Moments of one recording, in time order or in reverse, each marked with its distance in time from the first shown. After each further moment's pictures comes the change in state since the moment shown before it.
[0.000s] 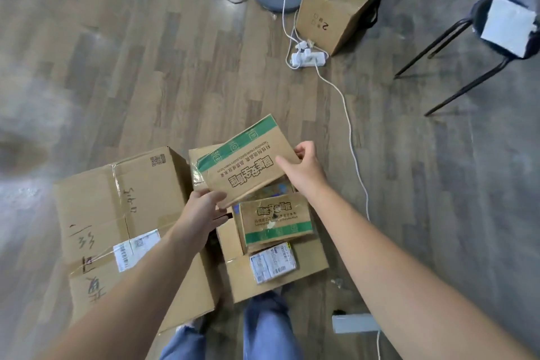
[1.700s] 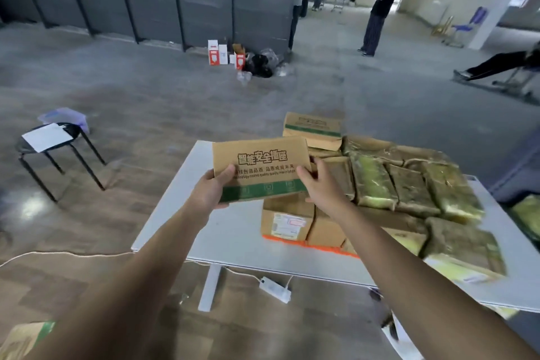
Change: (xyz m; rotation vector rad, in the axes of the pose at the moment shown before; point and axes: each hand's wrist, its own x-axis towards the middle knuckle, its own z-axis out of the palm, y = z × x) left_hand -0.586 -0.370 0.197 1.009 -1.268 0.636; right_hand -0.832 0.339 -0.200 0.536 1.254 0.287
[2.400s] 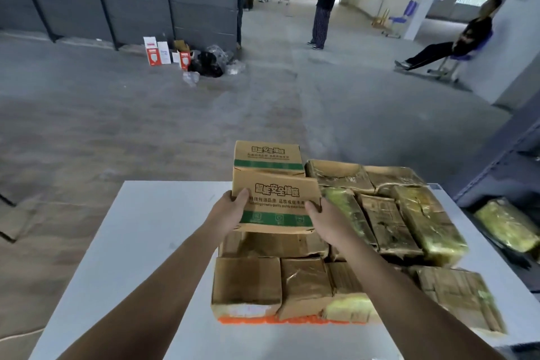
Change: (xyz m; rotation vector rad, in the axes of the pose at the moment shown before) left_hand 0.178 0.018 0.157 0.399 -0.232 -0.066; right_hand 0.135 0.076 -0.082 -0.349 0.094 0.290
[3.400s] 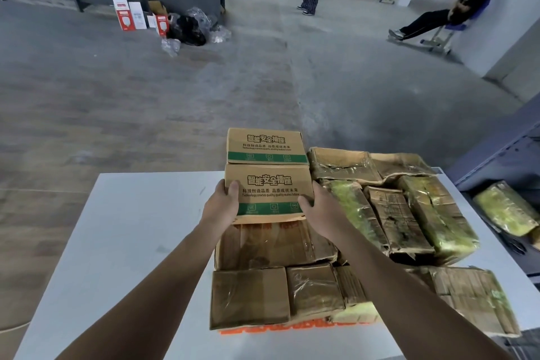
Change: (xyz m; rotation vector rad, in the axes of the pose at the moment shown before) left_hand 0.075 -0.021 0.006 0.074 0.048 -0.017; right_hand 0.060 0.003 0.033 -0.133 0.048 -0.035
